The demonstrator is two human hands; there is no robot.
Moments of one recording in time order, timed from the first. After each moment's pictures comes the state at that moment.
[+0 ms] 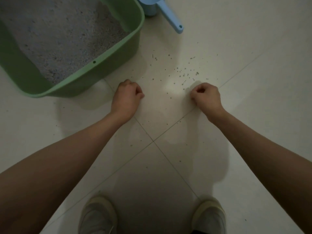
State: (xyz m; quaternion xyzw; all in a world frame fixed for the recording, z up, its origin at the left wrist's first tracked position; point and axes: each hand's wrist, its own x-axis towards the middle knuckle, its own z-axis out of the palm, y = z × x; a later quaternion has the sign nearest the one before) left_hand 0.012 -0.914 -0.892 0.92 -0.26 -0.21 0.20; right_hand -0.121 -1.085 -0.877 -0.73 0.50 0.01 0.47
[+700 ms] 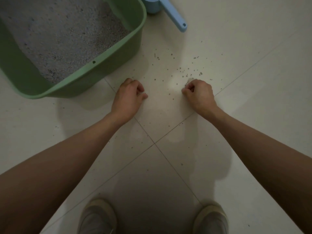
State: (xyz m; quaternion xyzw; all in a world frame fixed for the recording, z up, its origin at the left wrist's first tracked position) left_hand 0.016 -0.915 -0.899 0.91 -0.27 -0.22 0.24; right_hand -0.099 -1.081 -0.888 -0.85 0.41 0.05 0.33
